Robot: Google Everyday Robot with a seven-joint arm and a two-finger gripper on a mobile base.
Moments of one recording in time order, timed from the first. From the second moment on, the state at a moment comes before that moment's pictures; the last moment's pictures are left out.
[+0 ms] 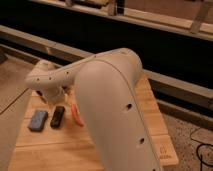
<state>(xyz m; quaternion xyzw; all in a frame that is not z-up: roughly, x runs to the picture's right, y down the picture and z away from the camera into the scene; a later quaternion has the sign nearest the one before) -0.249 0.092 0.786 -0.20 0.20 0.64 0.71</state>
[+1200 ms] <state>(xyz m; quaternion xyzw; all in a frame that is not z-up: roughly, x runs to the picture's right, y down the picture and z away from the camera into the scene) -0.260 0.116 0.805 -0.22 0.23 0.61 0.73</state>
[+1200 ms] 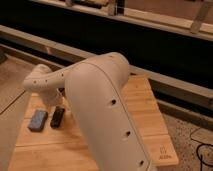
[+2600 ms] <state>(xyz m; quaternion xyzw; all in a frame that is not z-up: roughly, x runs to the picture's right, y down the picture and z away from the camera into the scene) -0.260 0.119 0.819 -0.24 0.23 0.60 0.73</state>
